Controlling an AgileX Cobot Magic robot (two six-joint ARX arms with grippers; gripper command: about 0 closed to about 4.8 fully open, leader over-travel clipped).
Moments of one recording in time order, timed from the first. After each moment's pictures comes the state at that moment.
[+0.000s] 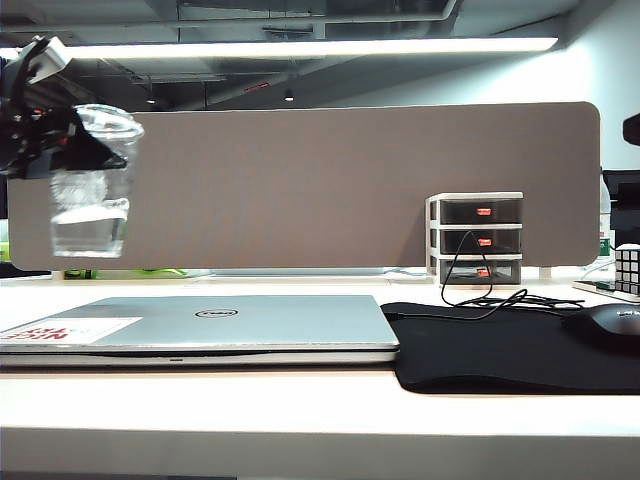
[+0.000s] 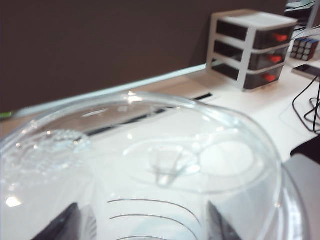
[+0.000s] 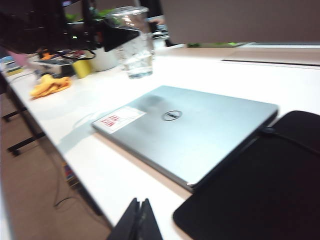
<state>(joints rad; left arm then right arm) 0.13 1.62 0.82 0.64 0.73 0.15 0.05 0.00 0.01 -0.04 -0.78 0.18</state>
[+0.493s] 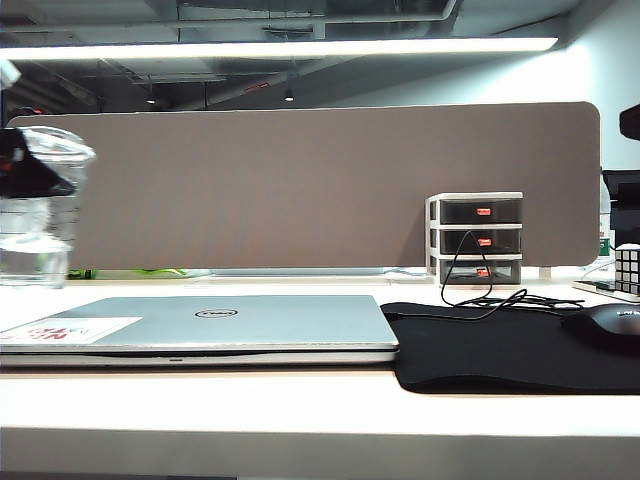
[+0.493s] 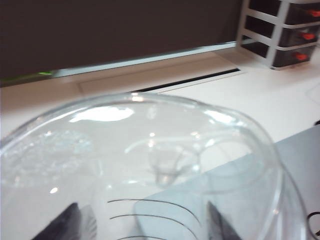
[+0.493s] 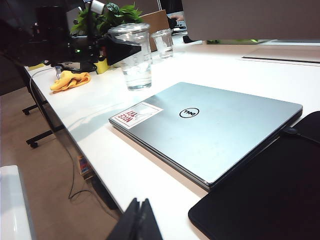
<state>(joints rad) 0.22 1.50 0.59 0.72 0.69 0.16 0.05 0.00 0.01 -0.04 -0.85 0.18</state>
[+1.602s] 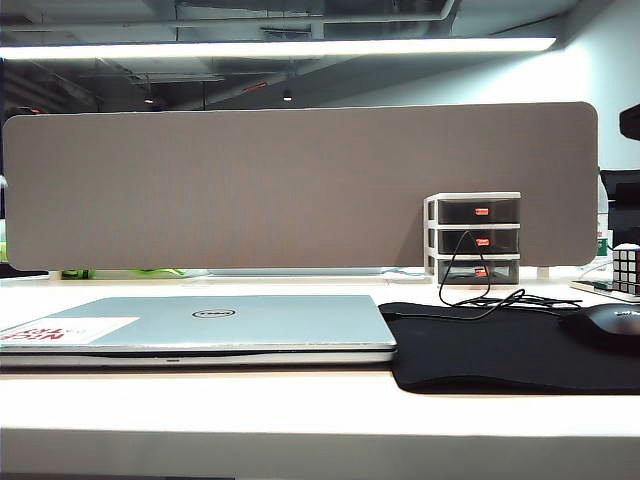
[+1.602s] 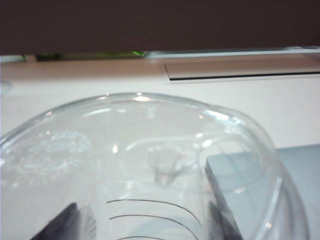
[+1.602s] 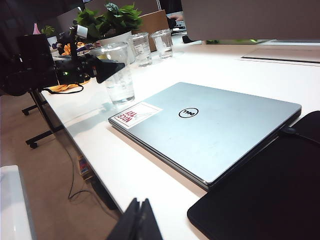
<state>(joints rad) 0.33 1.54 0.33 1.08 0.49 0.07 0.05 0.00 0.01 -0.04 -0.85 0.18</state>
